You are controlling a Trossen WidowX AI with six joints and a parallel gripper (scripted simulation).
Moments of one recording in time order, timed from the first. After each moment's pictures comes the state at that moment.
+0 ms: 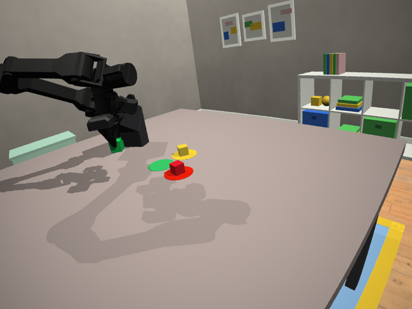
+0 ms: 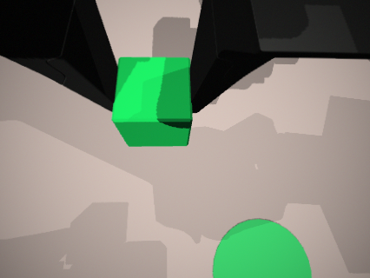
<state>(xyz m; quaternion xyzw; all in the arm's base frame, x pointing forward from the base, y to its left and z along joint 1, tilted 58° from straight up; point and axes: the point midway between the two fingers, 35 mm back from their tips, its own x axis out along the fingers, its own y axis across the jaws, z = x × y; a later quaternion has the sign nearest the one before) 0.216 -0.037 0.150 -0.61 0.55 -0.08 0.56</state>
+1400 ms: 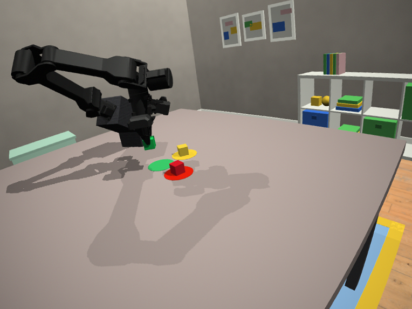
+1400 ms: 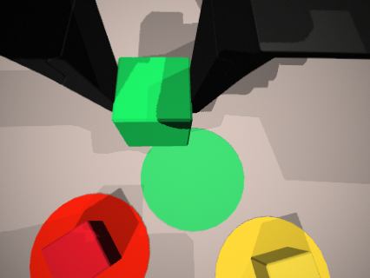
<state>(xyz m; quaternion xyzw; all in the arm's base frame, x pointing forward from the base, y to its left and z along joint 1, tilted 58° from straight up) 0.251 0.005 0.057 -0.61 0.56 -0.08 0.56</state>
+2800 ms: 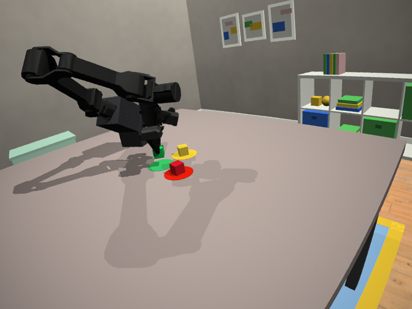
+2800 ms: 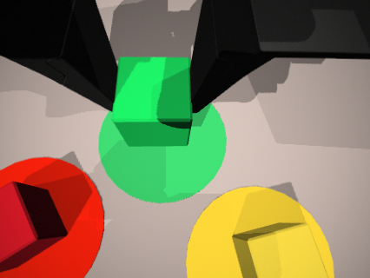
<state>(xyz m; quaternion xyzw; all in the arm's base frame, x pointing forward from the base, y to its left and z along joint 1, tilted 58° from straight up) 0.266 -0.011 0.009 -0.61 0.55 -0.08 0.56</state>
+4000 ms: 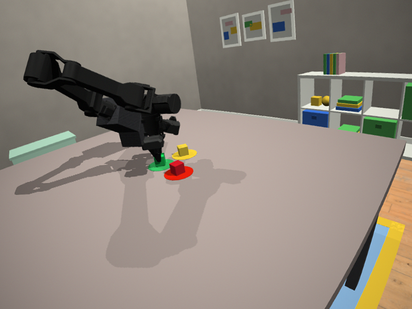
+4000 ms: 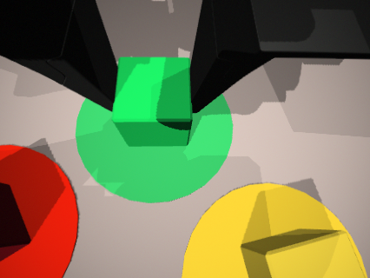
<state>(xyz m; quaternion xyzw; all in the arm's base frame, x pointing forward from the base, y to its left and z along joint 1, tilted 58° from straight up) 0.274 -0.034 -0.007 -0.61 0.56 -0.08 0.56</state>
